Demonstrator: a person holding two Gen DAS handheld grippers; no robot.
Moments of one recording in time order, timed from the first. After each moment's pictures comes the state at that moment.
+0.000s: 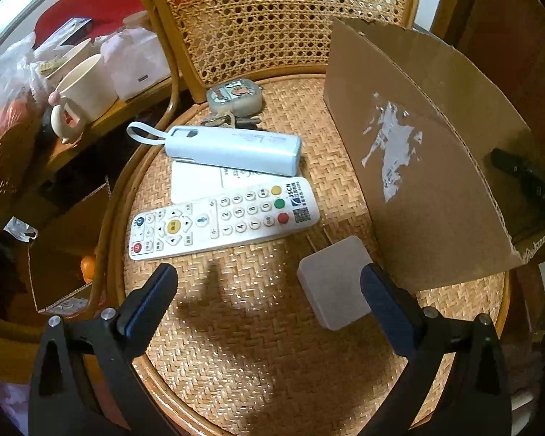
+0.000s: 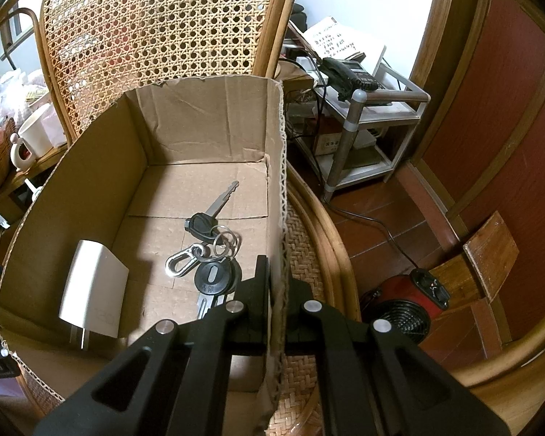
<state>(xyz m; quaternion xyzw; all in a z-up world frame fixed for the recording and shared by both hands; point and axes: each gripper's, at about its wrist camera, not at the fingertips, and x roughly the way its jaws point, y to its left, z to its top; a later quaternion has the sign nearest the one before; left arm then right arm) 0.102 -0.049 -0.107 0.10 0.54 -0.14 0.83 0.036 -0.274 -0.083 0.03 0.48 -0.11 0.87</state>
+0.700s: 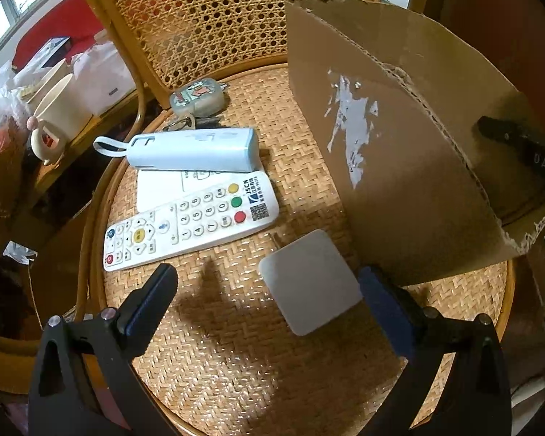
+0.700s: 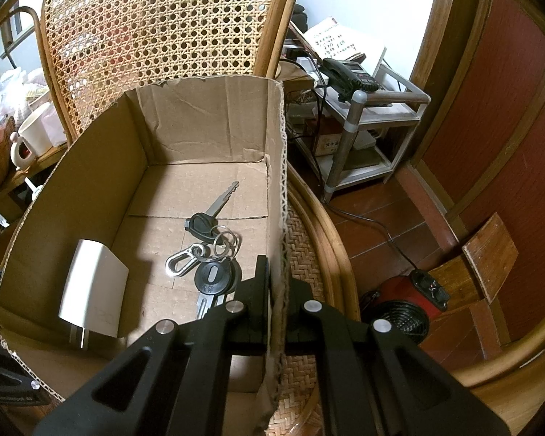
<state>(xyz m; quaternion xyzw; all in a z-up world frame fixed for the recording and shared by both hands) 0.095 -0.076 -0.115 0.15 0.53 -0.17 0.82 0.038 -0.273 -0.082 0.02 0.48 -0.11 0.87</state>
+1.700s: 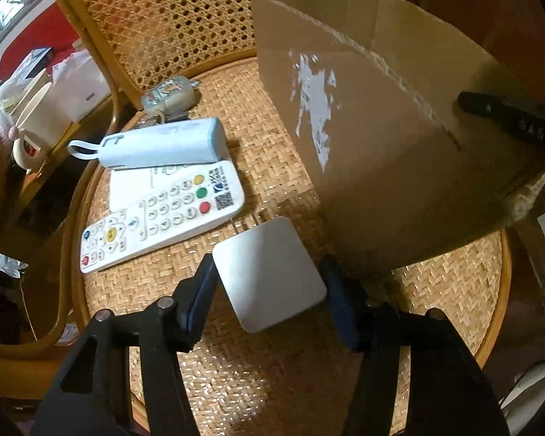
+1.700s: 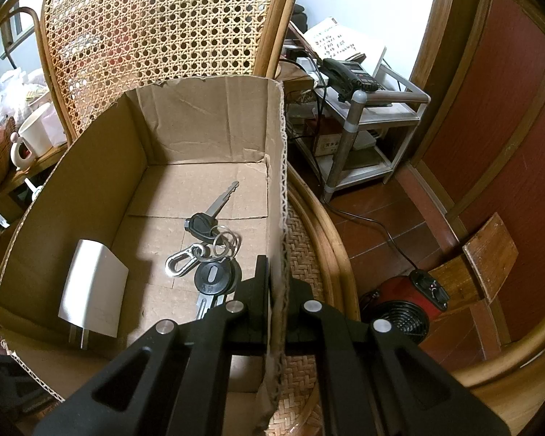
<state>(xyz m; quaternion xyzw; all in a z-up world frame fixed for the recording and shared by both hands) 0.084 -0.084 -0.120 0.15 0.53 -0.20 0.81 0.038 -0.272 -0.082 0.02 0.48 -0.11 0.87</state>
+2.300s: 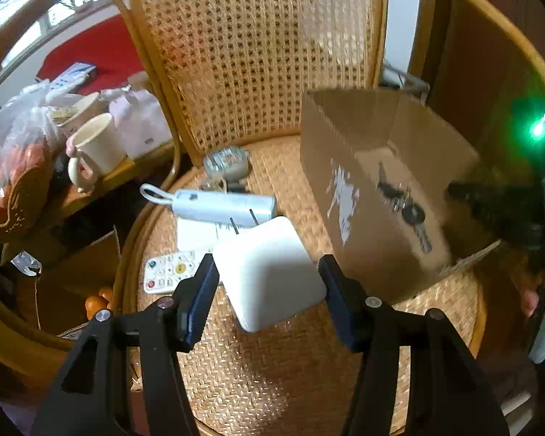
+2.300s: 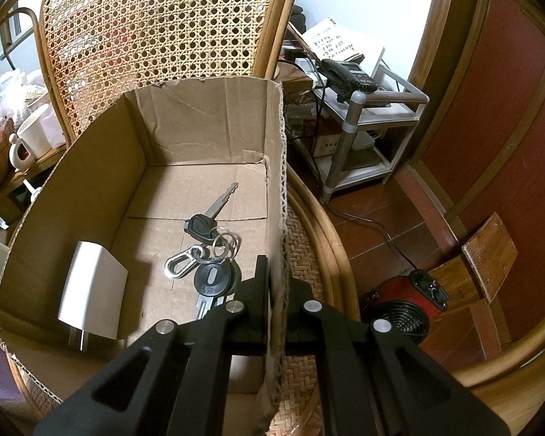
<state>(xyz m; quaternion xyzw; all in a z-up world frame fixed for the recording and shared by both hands) 0.072 -0.051 -0.052 0.09 0.43 -0.16 0.88 0.039 -0.274 -0.080 0.02 0.48 -0.11 0.87</state>
